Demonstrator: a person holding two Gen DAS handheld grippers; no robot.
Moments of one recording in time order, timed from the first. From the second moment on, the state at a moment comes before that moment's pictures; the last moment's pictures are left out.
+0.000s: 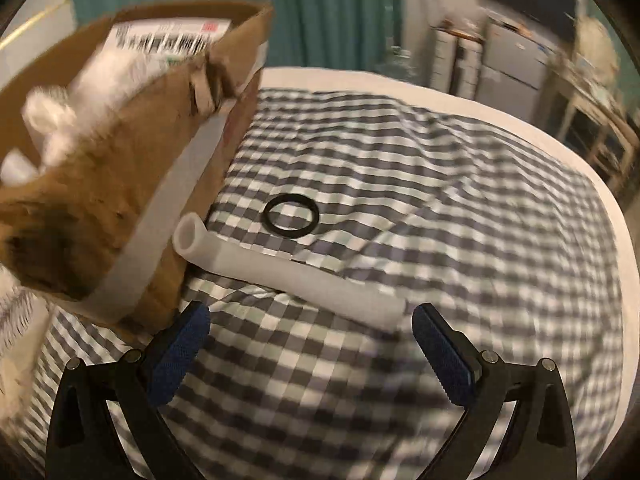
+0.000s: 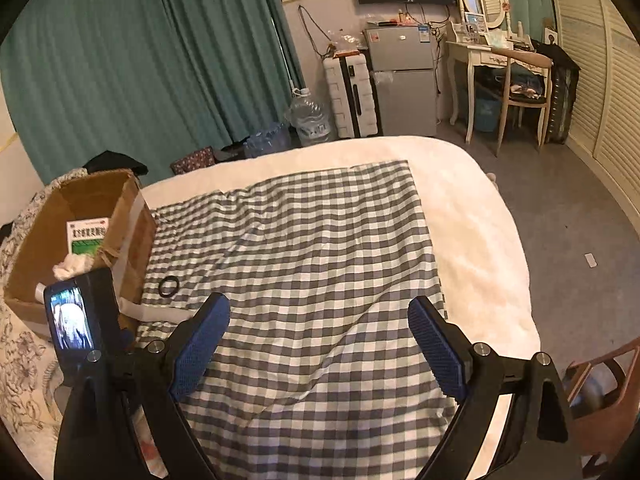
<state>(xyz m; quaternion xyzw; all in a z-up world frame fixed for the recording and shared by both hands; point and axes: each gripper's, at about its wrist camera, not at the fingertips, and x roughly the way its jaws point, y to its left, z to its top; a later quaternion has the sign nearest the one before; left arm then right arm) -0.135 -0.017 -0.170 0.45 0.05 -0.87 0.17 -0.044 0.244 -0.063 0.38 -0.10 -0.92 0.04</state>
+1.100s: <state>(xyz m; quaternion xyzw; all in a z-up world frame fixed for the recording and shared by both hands) -0.086 -0.013 -0.160 0.43 -0.06 -0.87 0.22 -0.025 0.226 -0.039 0.35 -0.07 -0.93 0.07</state>
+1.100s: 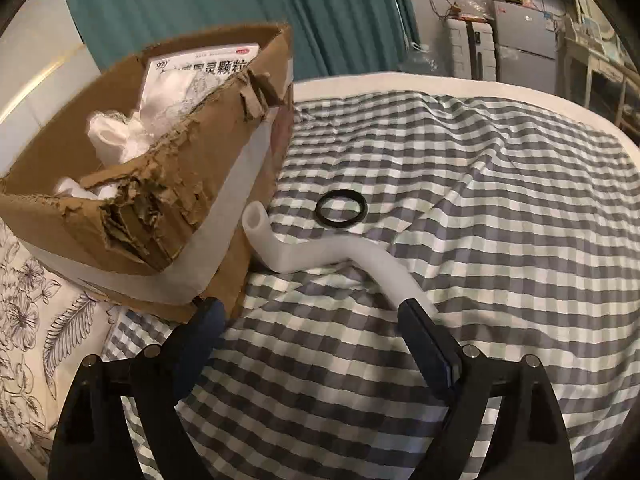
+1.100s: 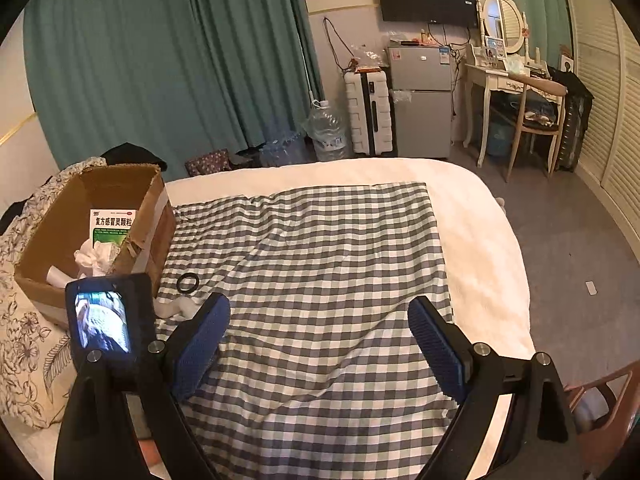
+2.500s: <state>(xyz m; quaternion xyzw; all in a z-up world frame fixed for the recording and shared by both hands) -0.100 -0.082 -0.171 0.40 0.19 -0.87 0.20 -0.112 0.161 -0.096 0.36 -0.02 -0.92 0.18</state>
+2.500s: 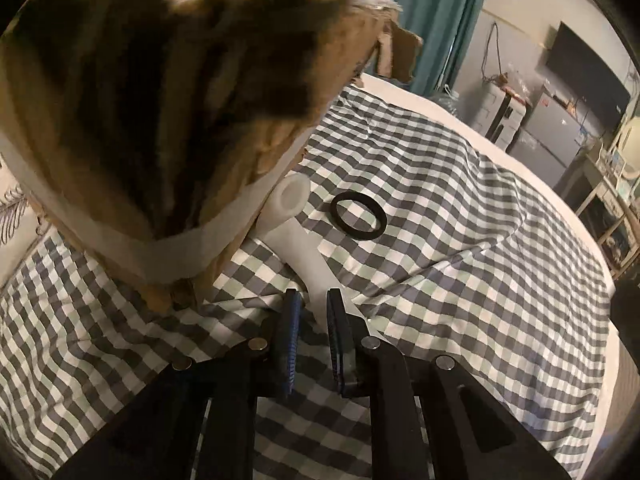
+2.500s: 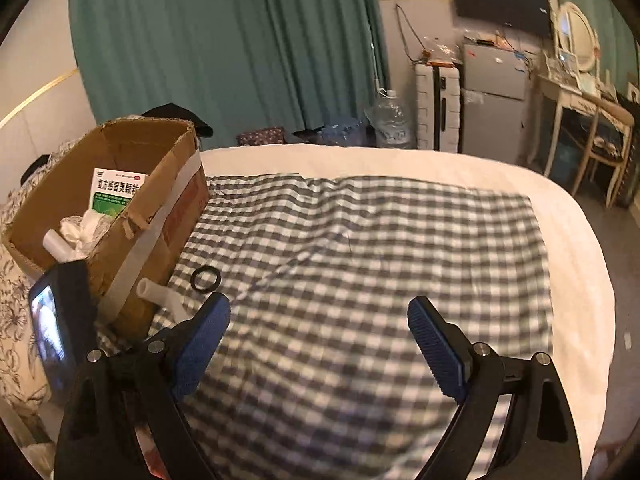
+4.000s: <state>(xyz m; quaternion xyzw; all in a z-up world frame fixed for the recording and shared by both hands) -0.150 -0.055 -0.174 0.33 0.23 -0.86 0.31 -0.154 0.135 -0.154 0.40 0.06 -0.90 0.18</state>
